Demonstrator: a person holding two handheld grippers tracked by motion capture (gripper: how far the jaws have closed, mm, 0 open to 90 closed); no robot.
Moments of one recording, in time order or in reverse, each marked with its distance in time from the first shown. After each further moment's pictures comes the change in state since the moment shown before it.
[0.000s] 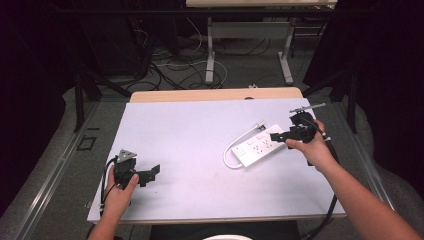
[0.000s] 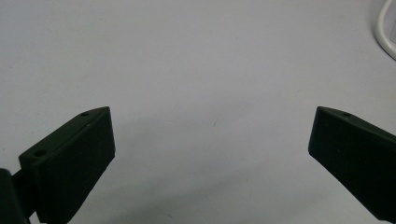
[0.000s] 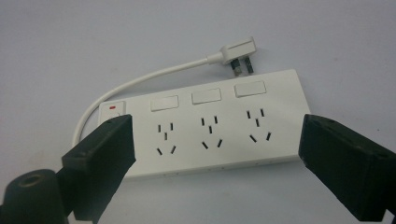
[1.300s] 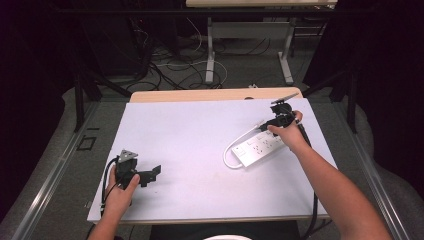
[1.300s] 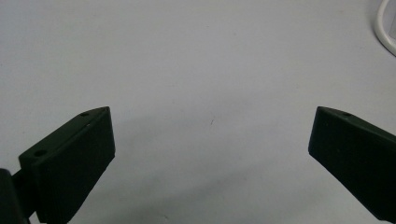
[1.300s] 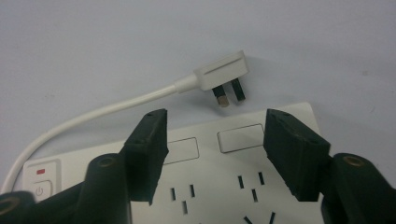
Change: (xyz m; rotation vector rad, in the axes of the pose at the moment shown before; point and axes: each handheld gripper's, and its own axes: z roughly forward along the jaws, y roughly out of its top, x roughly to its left) left arm -0.001 0.000 0.002 0.022 -0.014 0.002; right arm -0.013 0.040 0.086 0.167 -0.071 0.077
